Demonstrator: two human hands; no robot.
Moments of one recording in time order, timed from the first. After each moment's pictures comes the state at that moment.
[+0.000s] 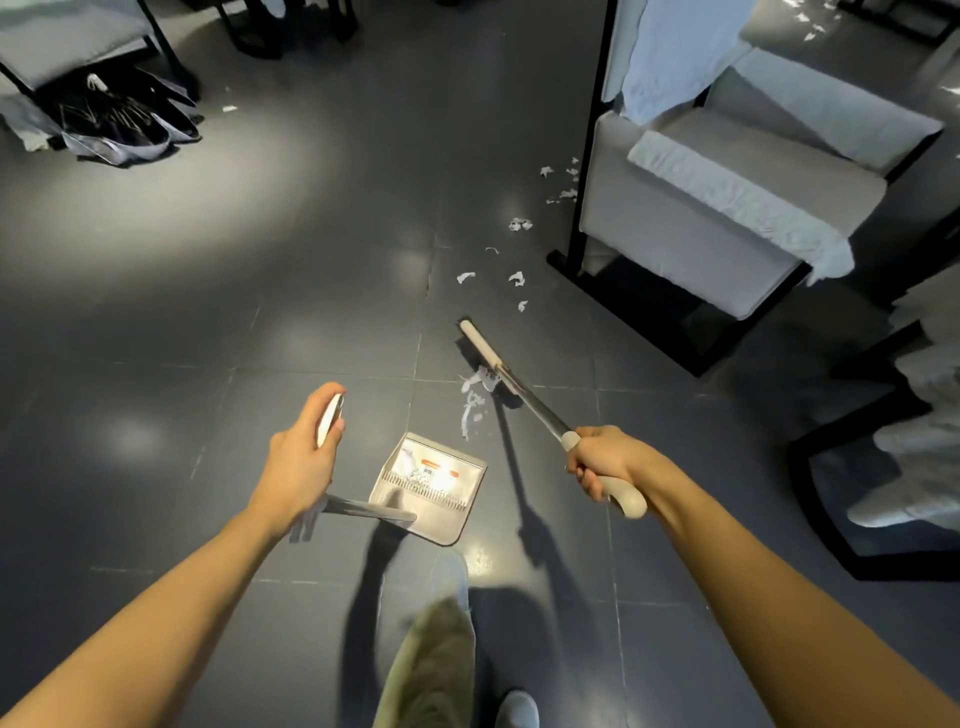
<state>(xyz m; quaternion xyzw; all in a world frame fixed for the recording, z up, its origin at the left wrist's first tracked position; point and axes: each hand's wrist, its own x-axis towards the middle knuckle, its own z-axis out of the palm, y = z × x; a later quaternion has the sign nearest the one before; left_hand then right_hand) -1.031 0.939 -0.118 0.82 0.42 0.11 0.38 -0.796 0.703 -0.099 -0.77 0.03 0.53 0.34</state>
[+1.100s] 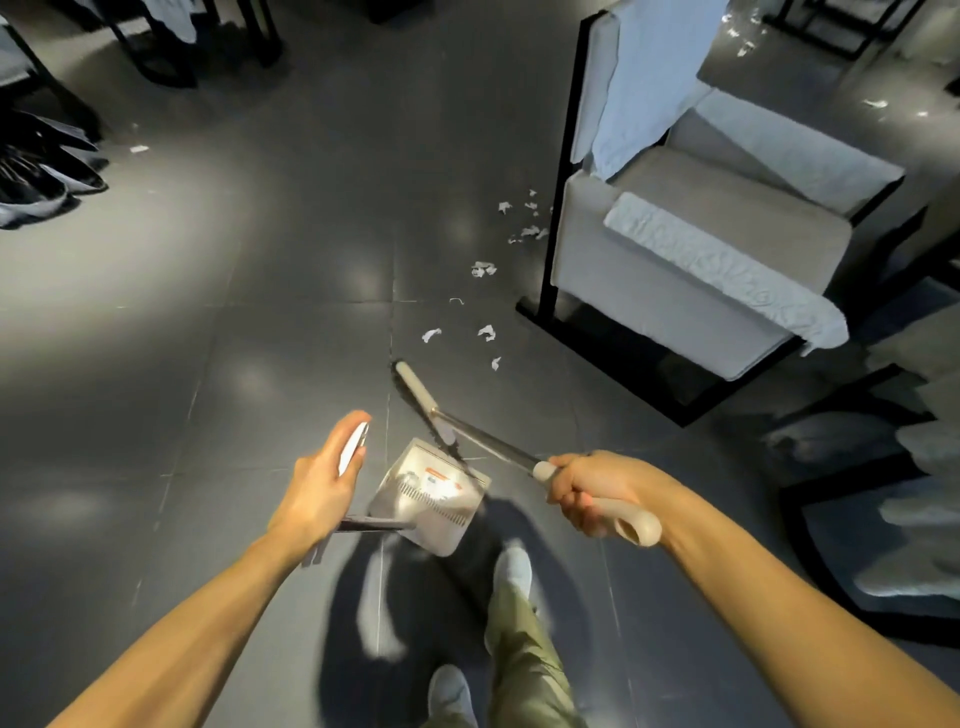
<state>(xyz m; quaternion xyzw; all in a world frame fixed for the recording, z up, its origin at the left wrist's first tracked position) -0.834 1.098 -0.137 0.84 0.35 0.03 0.42 -0.650 0.853 -0.059 -0.68 0.10 0.62 0.38</state>
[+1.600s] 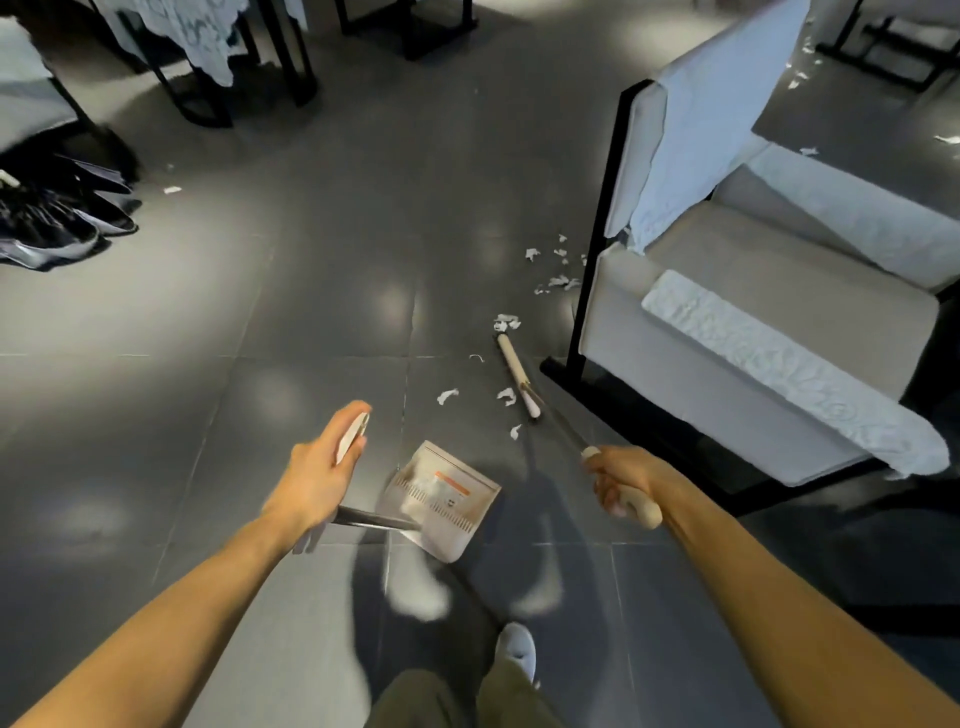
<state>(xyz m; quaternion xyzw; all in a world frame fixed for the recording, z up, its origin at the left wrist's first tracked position) -0.658 1.213 -0.123 0.84 0.37 0.04 0.40 -0.435 0.949 -0.111 -0.76 0.11 0.50 0.41</state>
